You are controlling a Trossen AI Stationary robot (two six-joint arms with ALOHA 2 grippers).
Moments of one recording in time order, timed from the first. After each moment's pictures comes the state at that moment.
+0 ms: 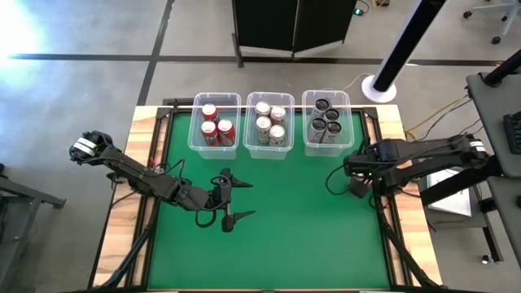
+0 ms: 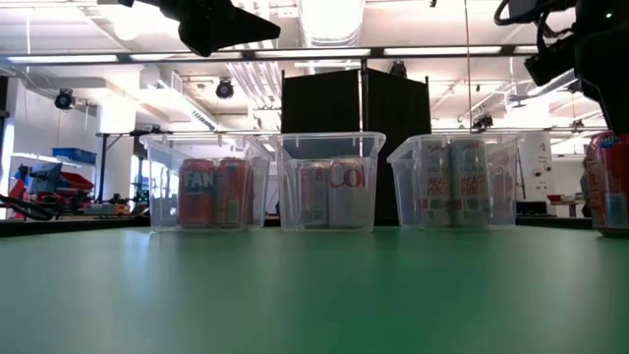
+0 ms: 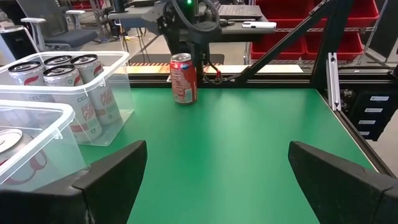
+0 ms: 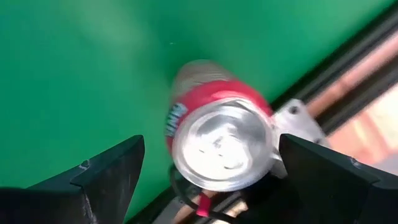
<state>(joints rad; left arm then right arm) -0.42 1.34 0.74 0.34 -0.52 -0.12 0.04 1.04 0.88 -1.48 0.02 0.77</state>
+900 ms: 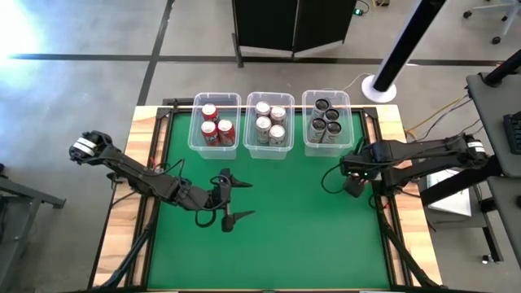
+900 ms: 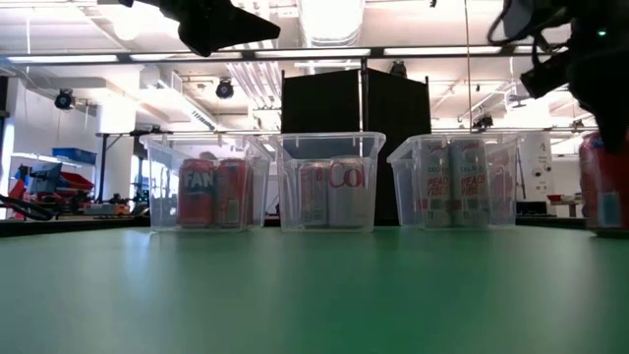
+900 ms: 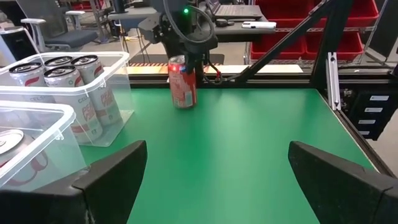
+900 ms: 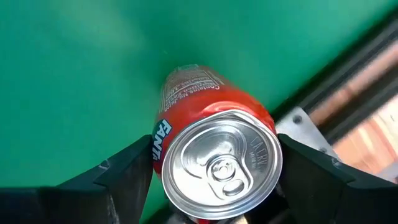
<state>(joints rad) -0.42 1.34 0.74 0.34 -0.52 -0.11 0.01 1.05 0.81 -1.40 0.04 0.76</state>
